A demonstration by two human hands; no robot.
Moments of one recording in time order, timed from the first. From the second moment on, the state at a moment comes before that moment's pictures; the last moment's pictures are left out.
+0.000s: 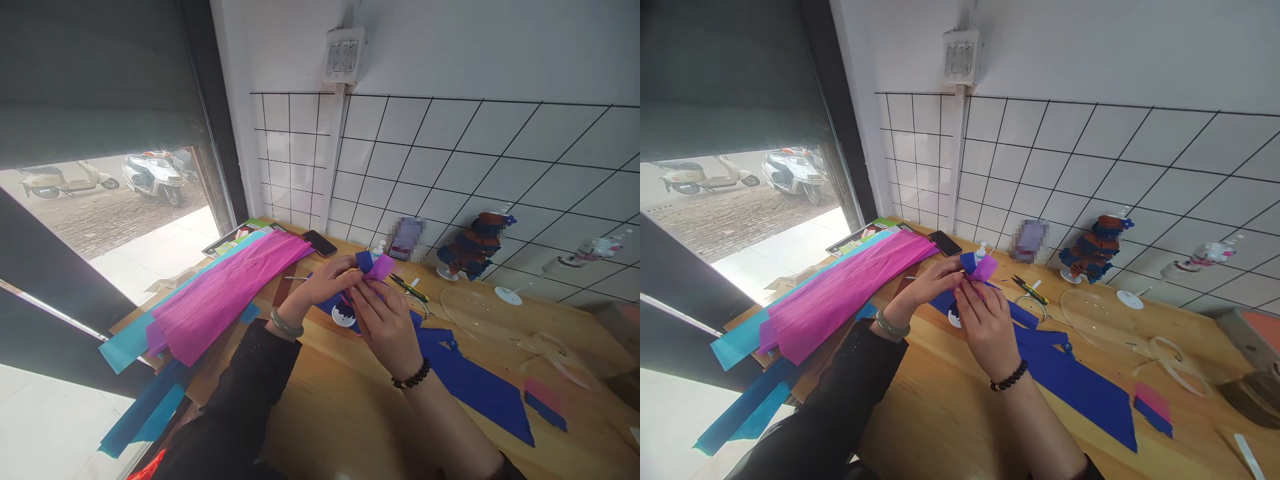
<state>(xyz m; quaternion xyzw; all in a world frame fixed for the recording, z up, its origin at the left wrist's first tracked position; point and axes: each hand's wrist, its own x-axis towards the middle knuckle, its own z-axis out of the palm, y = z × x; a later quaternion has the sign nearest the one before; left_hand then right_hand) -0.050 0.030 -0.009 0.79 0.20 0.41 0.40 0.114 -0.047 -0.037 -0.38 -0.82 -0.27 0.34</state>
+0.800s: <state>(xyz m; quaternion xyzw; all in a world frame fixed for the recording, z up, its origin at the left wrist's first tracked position) -0.041 0.037 -0.018 0.77 0.26 0.45 0.37 0.145 -0.026 -0.028 -0.49 -0.71 -0.03 0.50</state>
